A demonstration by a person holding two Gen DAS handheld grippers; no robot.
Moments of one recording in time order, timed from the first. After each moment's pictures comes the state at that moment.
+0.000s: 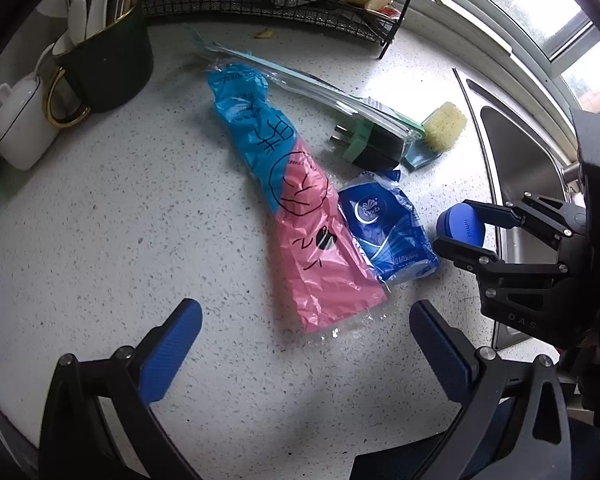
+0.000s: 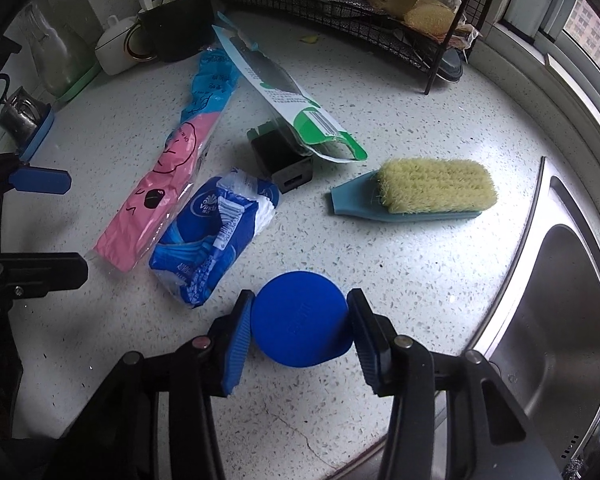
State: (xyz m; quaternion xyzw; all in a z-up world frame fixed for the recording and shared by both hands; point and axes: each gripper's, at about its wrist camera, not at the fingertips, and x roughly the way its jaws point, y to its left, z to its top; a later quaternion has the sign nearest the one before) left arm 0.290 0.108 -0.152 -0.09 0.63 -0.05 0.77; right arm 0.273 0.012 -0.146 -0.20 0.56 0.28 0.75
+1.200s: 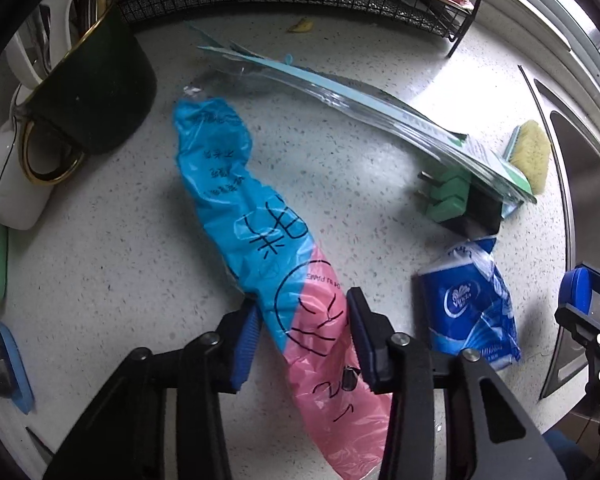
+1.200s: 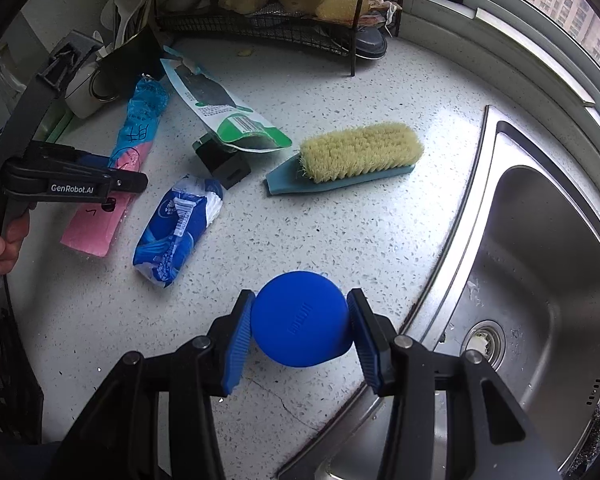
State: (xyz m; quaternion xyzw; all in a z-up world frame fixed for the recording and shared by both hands) left arm 0.370 0.106 -0.198 -0.04 0.66 0.00 0.75; right arm 0.283 -0.062 -0.136 -0.12 0.58 0.23 0.77
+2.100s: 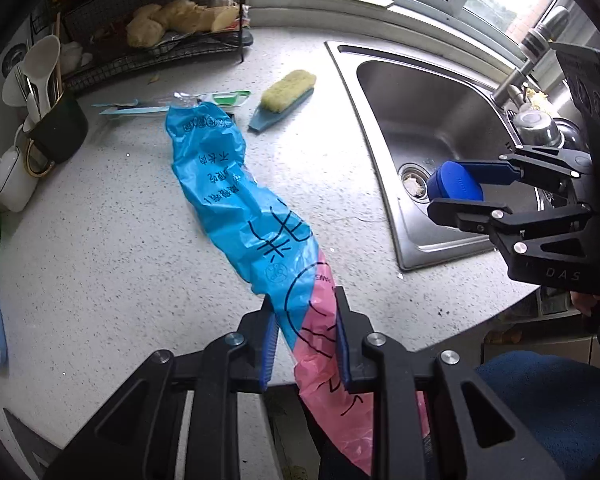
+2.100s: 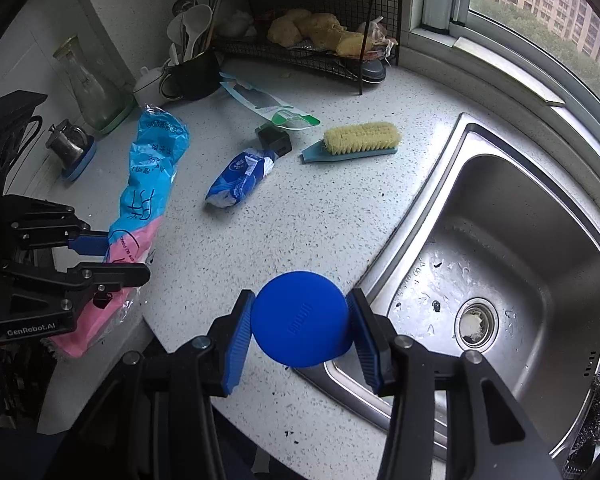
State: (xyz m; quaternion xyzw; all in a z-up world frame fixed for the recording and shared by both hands) left arm 0.204 -0.030 -0.106 0.00 0.59 -0.13 0.79; right arm 0.191 -0.124 -0.074 -0.12 0.53 0.28 0.79
